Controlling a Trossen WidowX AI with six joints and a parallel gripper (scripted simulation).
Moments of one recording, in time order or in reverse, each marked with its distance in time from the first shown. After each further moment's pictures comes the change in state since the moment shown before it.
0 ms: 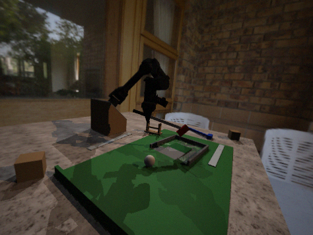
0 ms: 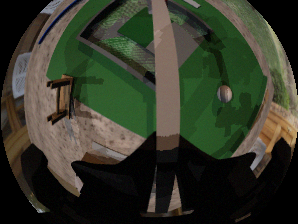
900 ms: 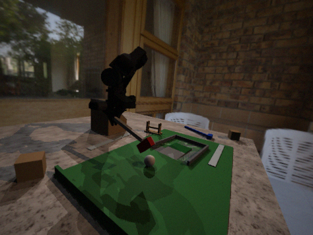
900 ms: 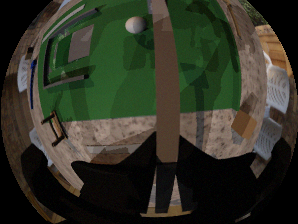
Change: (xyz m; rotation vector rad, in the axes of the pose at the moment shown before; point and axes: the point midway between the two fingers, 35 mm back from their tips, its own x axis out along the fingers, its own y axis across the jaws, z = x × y) arm 0.008 -0.103 -0.138 0.647 0.038 0.068
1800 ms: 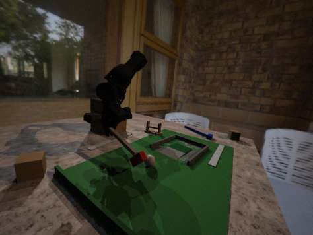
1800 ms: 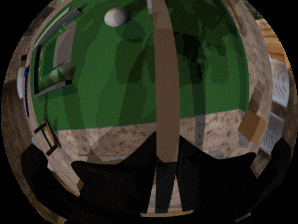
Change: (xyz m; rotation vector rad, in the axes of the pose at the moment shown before) arm 0.046 -0.016 -0.005 0.050 -0.001 0.000
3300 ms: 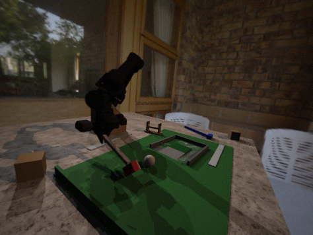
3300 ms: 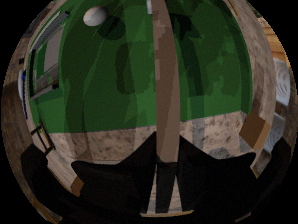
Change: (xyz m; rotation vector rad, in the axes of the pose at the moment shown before) arm 0.026 -0.026 -0.003 0.015 0.001 0.014
